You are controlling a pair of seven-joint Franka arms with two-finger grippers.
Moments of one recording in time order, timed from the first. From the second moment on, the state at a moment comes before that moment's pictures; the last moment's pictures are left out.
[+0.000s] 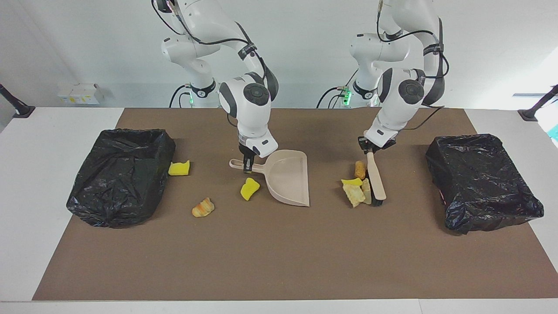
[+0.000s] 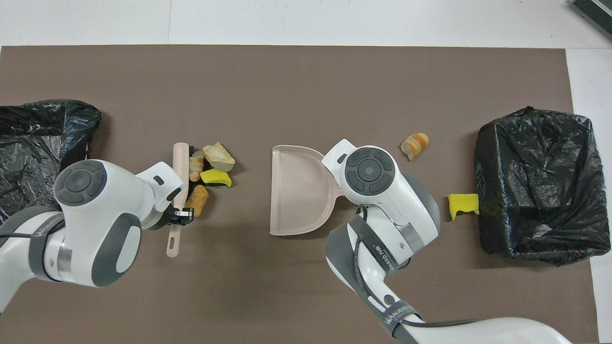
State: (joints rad) left arm -0.25 -0.05 -0.06 -2.29 -0.07 2.13 -0.20; right arm 0.46 0.25 0.05 -1.93 -0.19 2.12 -0.92
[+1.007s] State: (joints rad) left arm -0.54 -0.02 -0.06 -2.24 -0.18 2.20 -0.39; right arm 0.50 0.28 0.05 -1.93 -0.20 2.16 -0.83
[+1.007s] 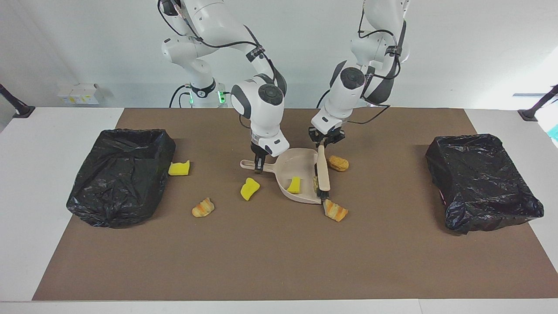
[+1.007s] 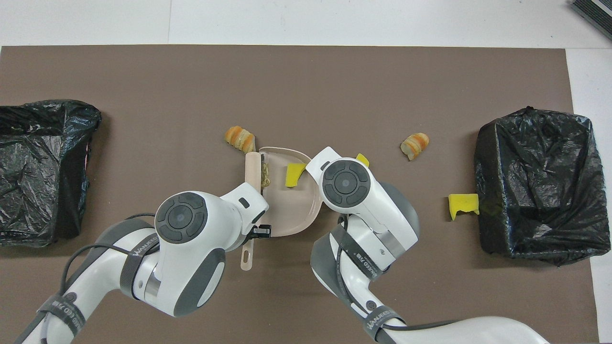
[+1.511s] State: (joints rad) left arm -0.48 -0.14 -0.03 -2.16 -0.19 1.82 -0.70; right arm 0.50 0.29 0.05 -1.92 -0.22 2.14 -0.83
